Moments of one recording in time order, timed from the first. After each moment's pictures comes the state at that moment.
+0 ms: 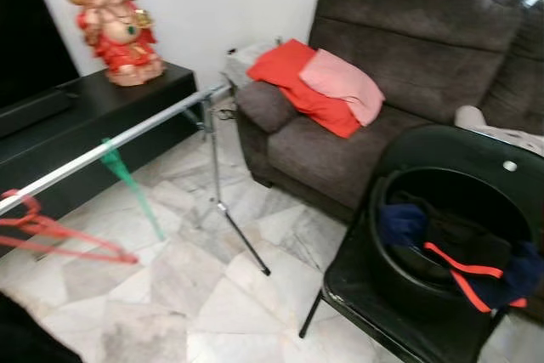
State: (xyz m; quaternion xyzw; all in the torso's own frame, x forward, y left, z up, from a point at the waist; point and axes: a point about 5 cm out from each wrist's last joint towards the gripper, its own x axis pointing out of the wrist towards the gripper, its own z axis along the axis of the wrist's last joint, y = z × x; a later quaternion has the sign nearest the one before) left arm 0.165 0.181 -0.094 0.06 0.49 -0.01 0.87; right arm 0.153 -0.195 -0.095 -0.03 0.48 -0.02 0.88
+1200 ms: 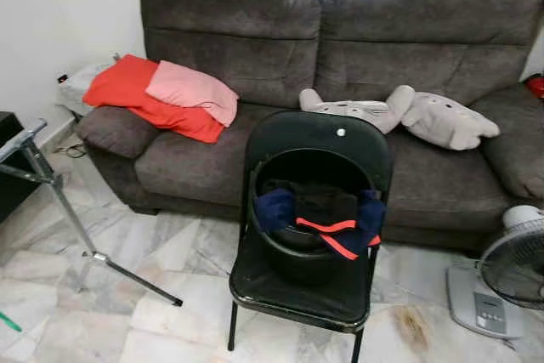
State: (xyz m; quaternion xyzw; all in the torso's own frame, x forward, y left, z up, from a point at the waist) left arm 0.156 0.202 -0.094 0.05 0.50 0.01 0.87; right arm 0.153 -0.193 -0.095 -0.02 0.48 -0.02 0.88
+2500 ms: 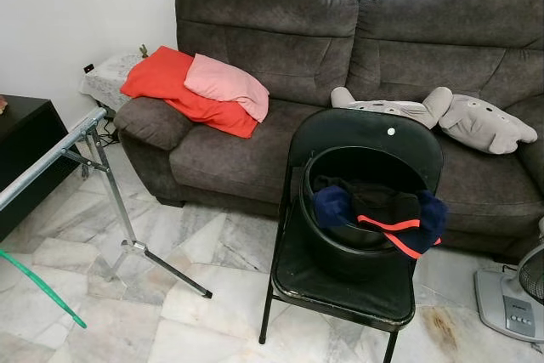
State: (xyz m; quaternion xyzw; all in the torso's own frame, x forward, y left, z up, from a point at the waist) left arm 0.166 0.200 -0.090 0.04 0.49 0.00 0.87; right arm 0.155 -0.192 -0.095 -0.02 0.47 -0.02 0.88
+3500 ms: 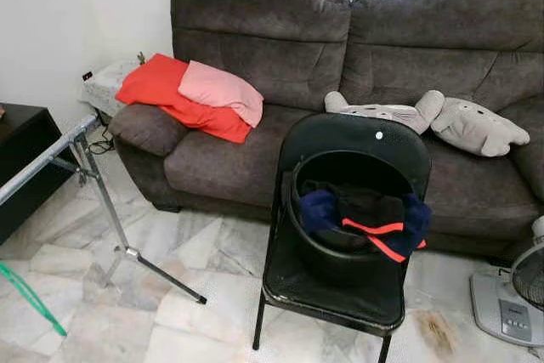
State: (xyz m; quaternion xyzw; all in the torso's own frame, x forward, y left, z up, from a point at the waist) left arm 0.157 0.192 -0.095 0.03 0.50 -0.01 0.86; right arm 0.153 -0.193 -0.095 -0.02 0.47 -0.02 0.88
